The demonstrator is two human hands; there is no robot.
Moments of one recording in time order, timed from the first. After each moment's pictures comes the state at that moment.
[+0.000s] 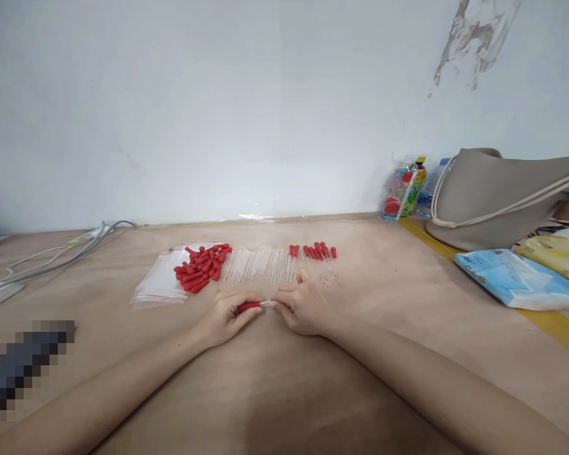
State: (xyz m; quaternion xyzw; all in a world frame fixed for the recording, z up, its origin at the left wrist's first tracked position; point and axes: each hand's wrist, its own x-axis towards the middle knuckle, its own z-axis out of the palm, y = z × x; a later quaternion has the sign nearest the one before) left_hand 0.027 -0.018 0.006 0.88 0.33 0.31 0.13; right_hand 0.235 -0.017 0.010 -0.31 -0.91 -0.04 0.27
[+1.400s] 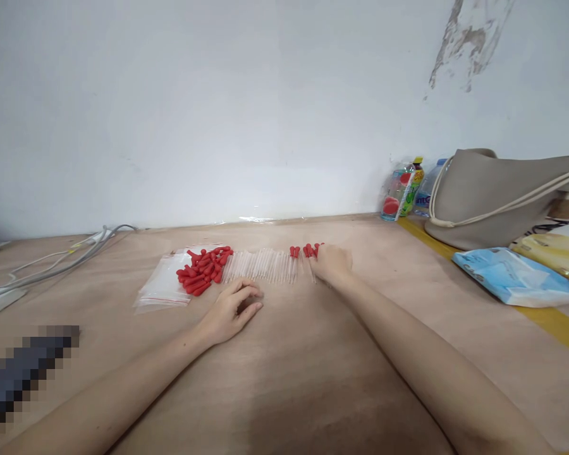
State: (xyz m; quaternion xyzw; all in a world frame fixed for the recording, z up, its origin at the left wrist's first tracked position) left_hand 0.024 -0.011 0.006 0.87 0.36 0.31 0.11; right_hand 0.270 0.051 0.031 -0.74 -0.66 -0.04 0.11
